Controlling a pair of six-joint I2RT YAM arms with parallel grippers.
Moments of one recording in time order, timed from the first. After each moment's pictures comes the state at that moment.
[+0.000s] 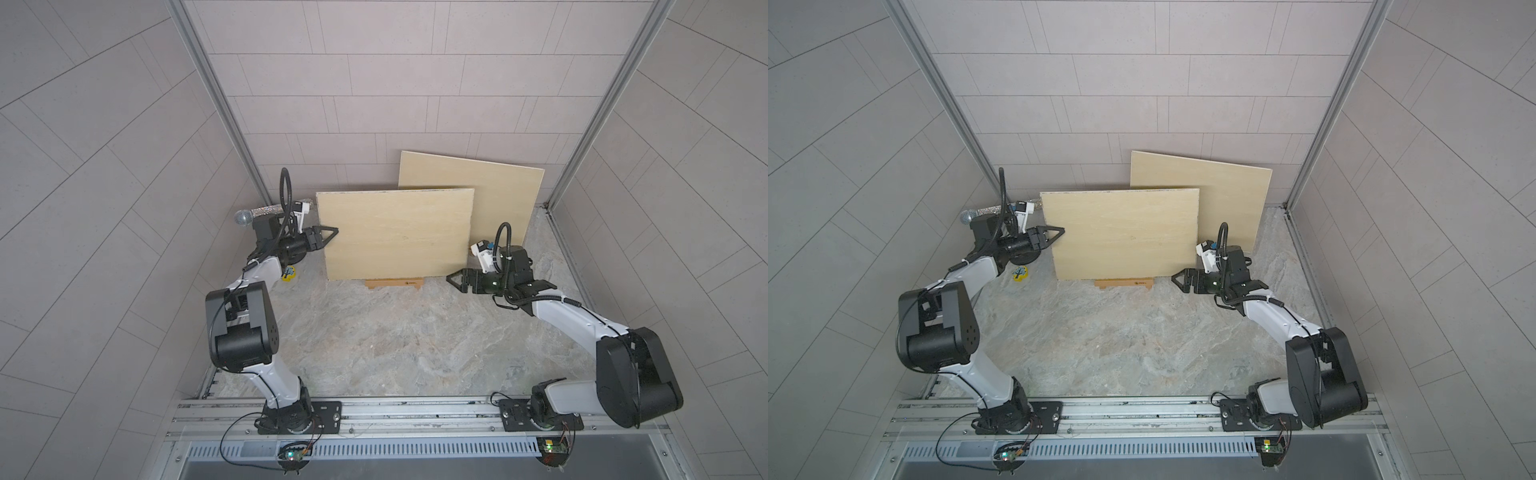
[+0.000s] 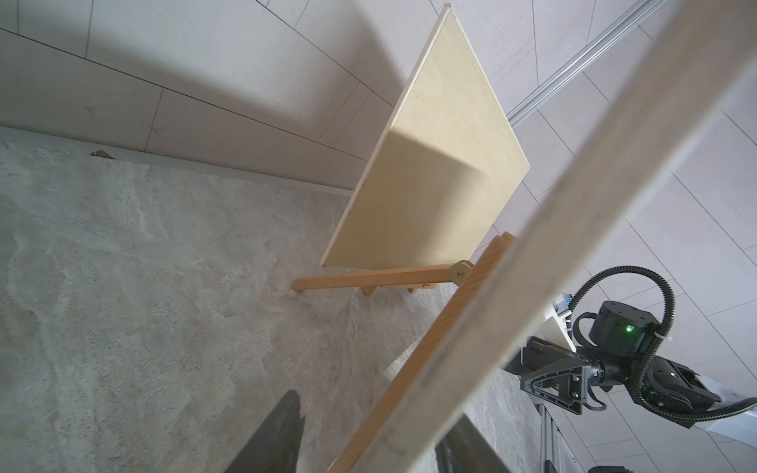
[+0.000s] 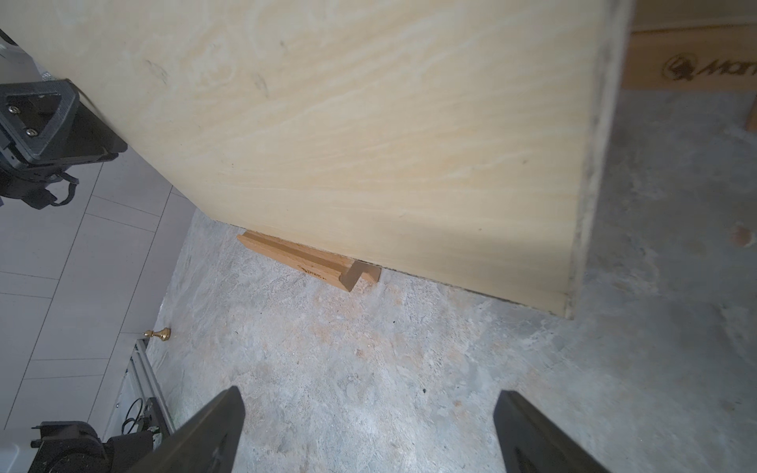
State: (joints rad) left arm 0.24 1.71 1.09 0.15 1.13 -0.31; right arm 0.21 1.36 0.74 -0.08 -0.57 0.37
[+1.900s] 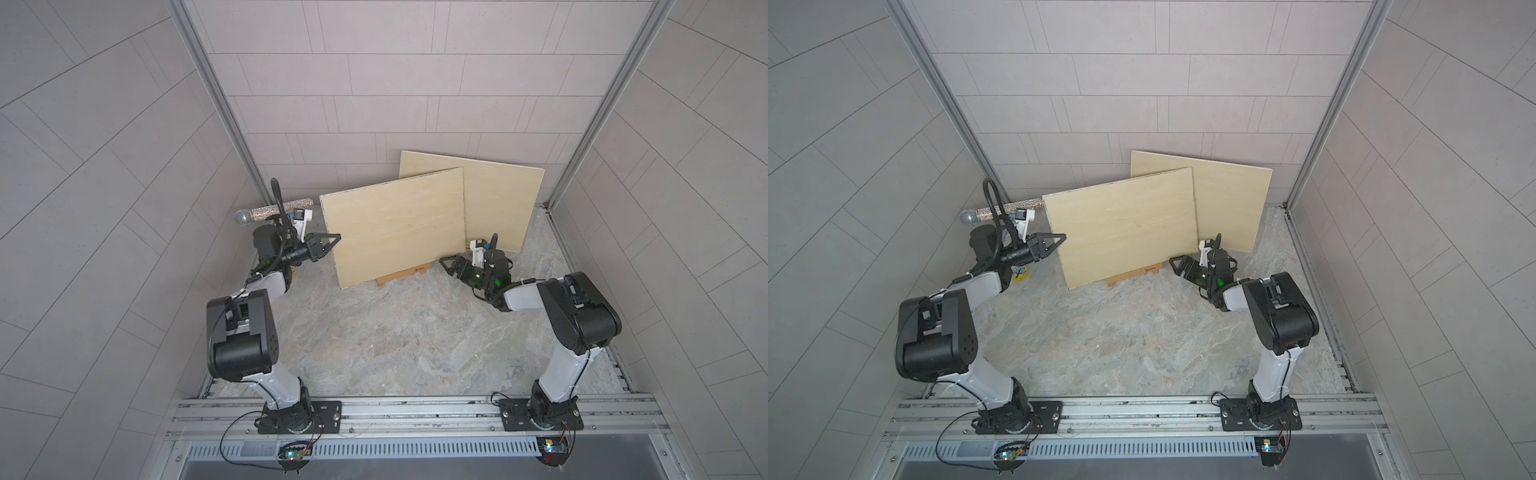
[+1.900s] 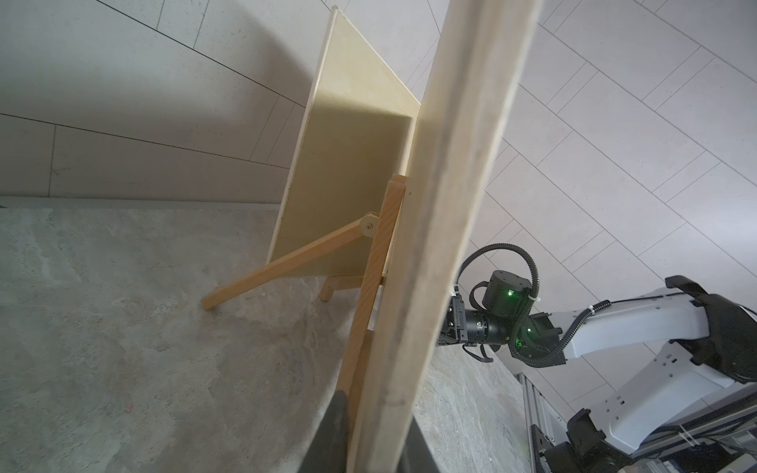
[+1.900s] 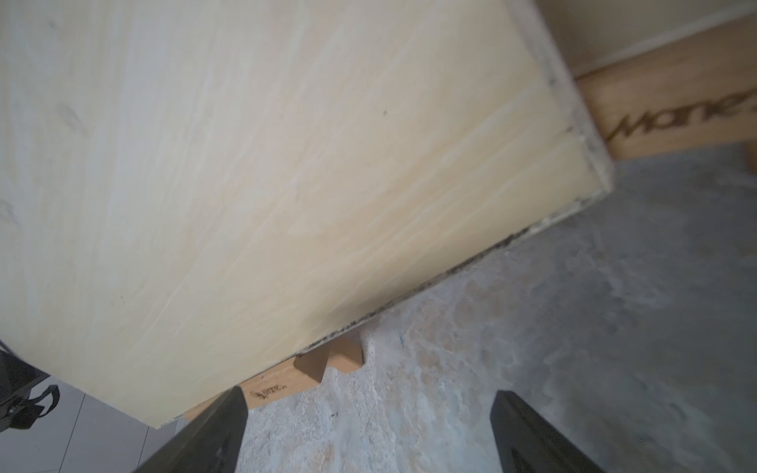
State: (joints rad) left arm 0.24 1.64 0.89 0.50 1.24 -0.39; right arm 0.22 1.83 0.72 0.68 -0.39 0.81
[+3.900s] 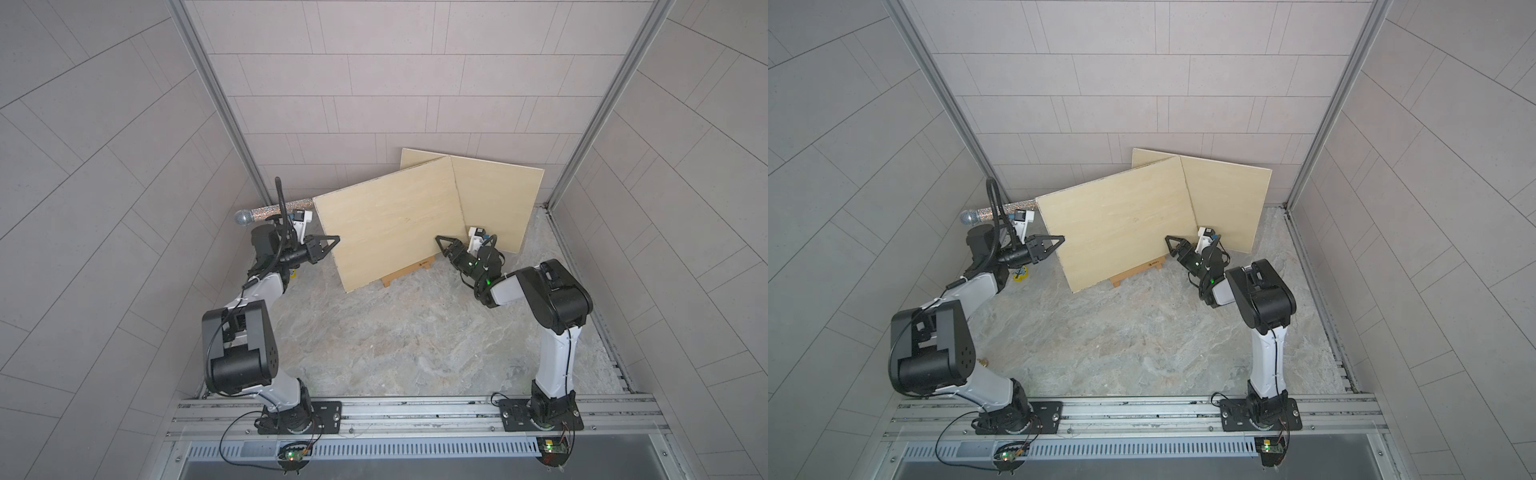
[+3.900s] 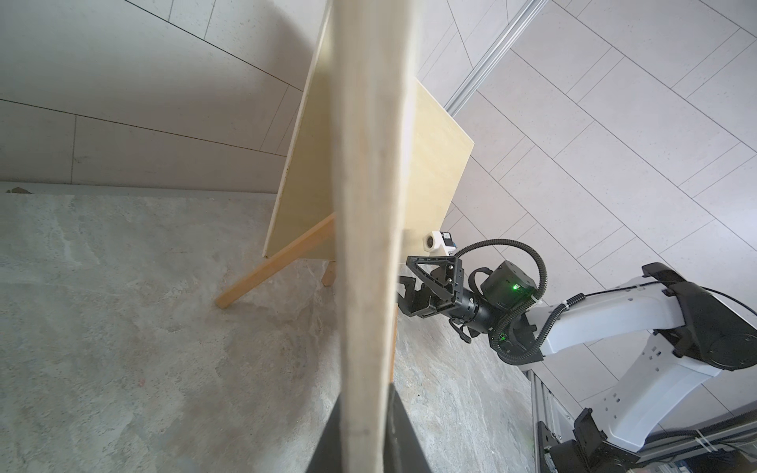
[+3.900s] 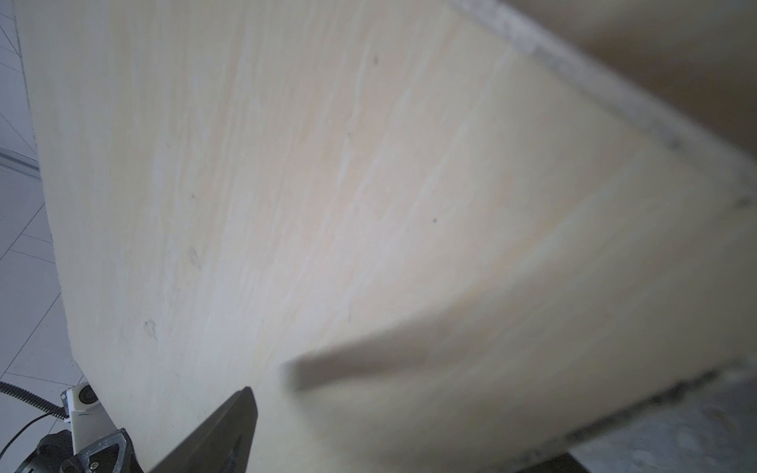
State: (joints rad) left arm 0.23 1.56 0.89 0.34 1.20 -0.32; right arm 0.26 2.00 0.83 1.11 -0.33 1.05
